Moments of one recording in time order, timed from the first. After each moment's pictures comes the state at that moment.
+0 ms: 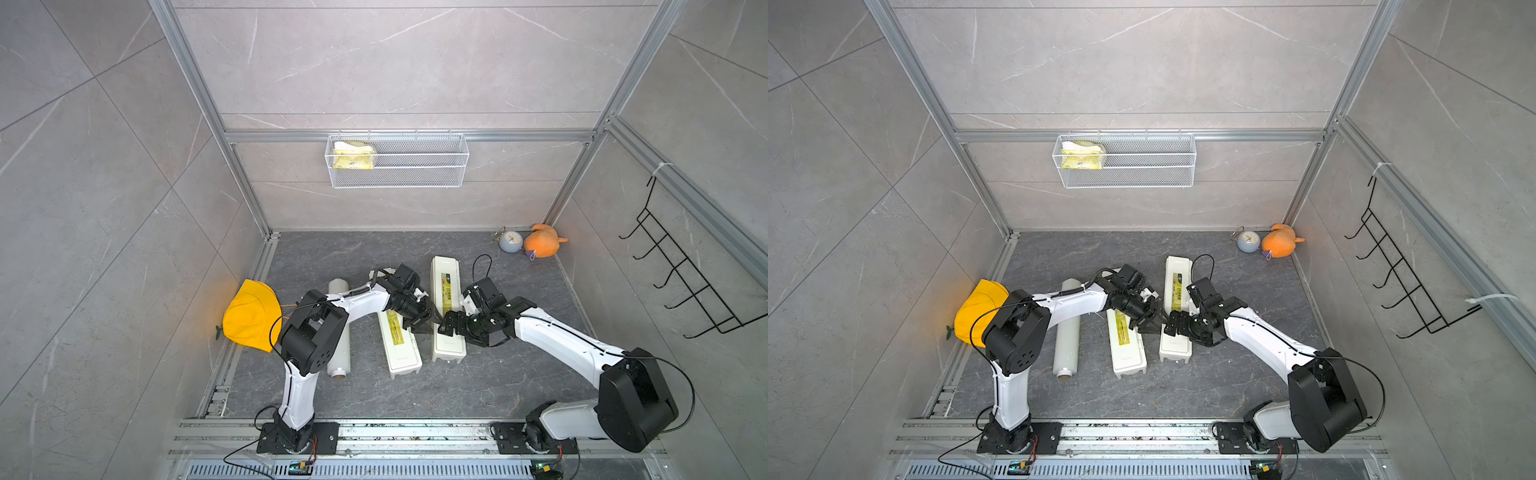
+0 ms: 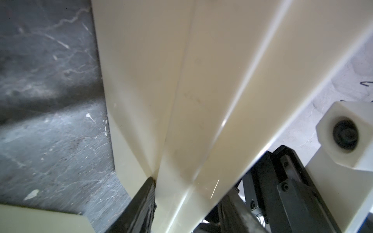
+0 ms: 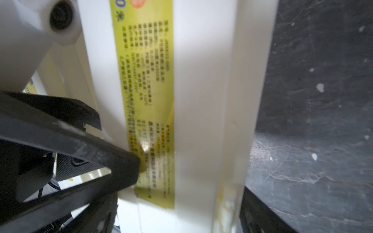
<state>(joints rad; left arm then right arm) -0.72 1.99 1.35 -0.44 0.87 -0.94 0.48 1.40 0.89 -0.65 -0.32 0.64</state>
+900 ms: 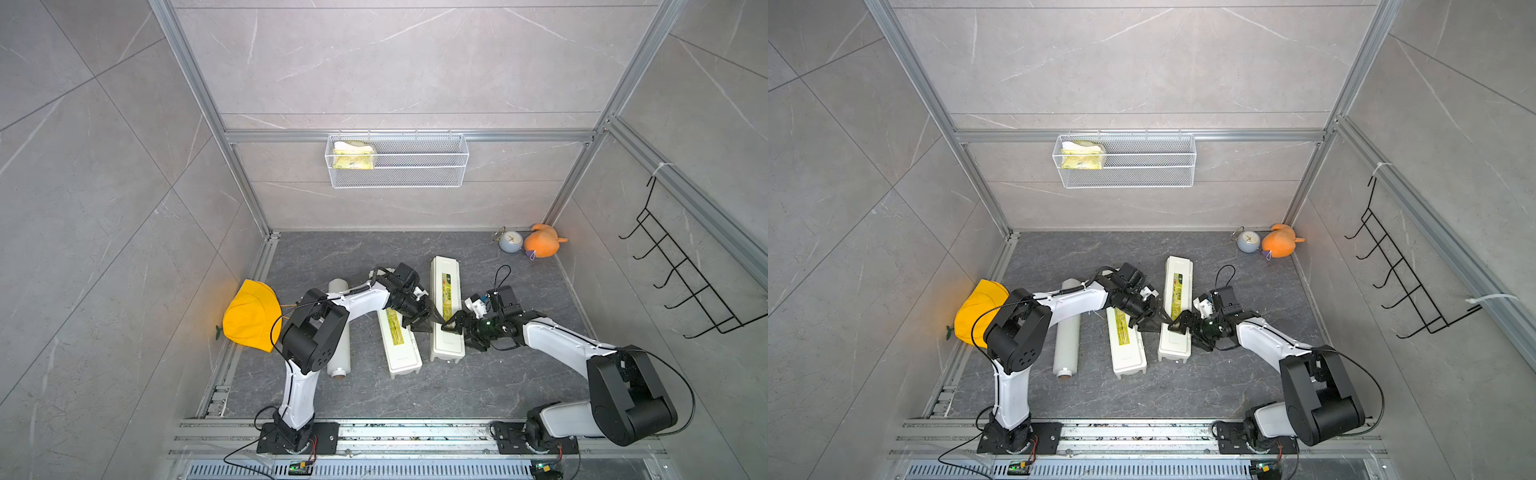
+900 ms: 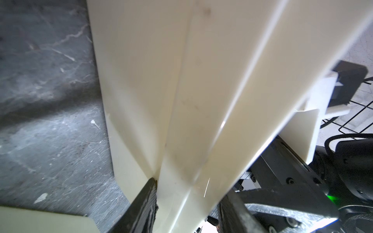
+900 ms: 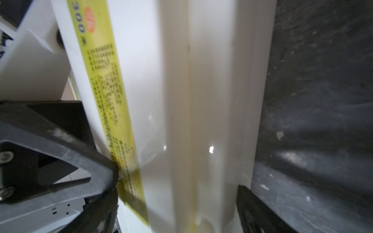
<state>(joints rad) -0.71 2.00 1.38 -0.46 0.87 -0.91 0.28 1.41 0.68 -0.31 -0.70 0.66</state>
